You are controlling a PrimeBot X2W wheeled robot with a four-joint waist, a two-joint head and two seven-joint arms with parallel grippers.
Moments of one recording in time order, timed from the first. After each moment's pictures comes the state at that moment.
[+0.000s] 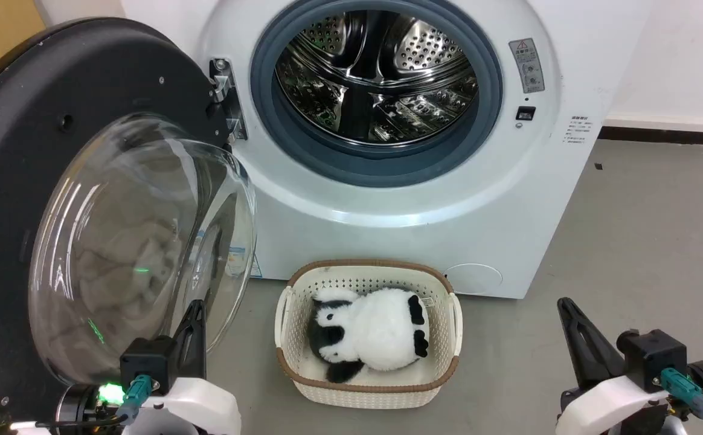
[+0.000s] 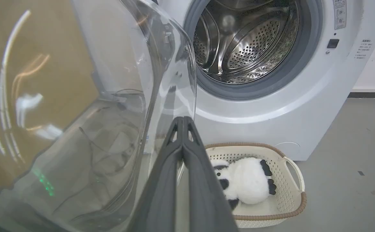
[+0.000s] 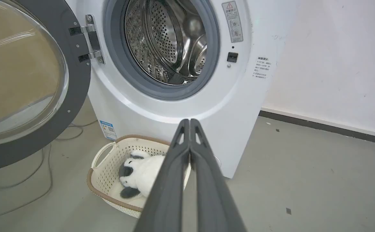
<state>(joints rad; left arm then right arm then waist) 0.01 0.05 0.00 0.00 0.00 0.00 0.00 0.01 -0.05 0.00 0.00 0.01 0.13 0.00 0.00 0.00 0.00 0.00</state>
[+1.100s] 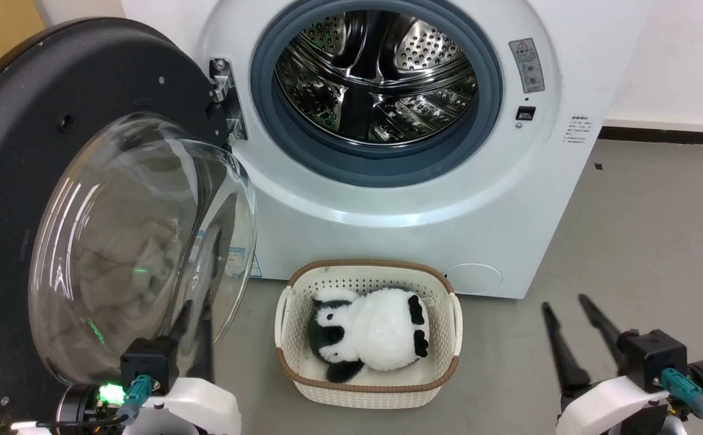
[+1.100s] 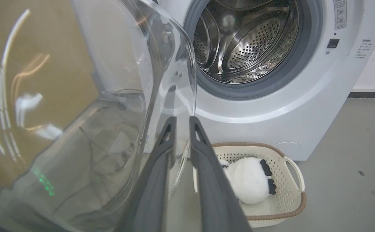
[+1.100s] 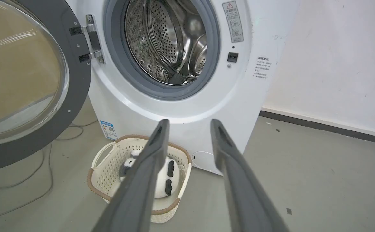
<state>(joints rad) 0.01 0.05 0.00 0.00 0.00 0.01 0.00 0.01 -0.05 0.00 0.00 0.01 0.13 0.00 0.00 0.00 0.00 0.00</state>
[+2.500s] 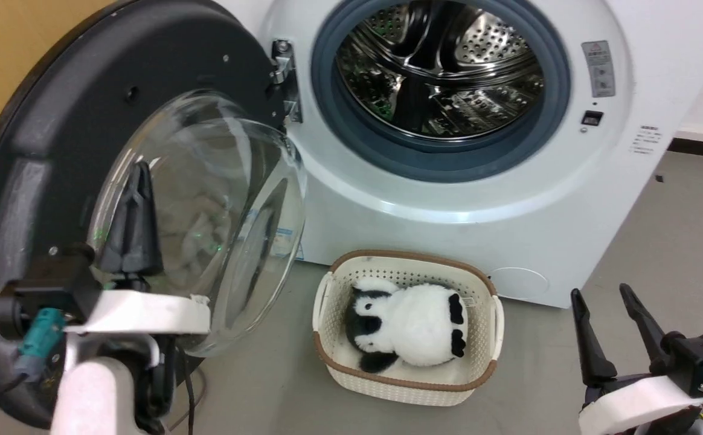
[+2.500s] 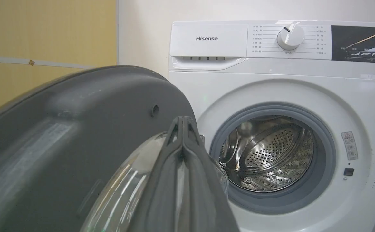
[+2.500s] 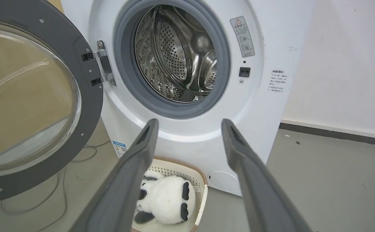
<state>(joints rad) -0.22 0.06 0.06 -0.15 -0.12 -0.03 -0.09 0.01 -0.05 -0.06 0.00 0.09 0.13 -0.09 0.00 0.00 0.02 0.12</state>
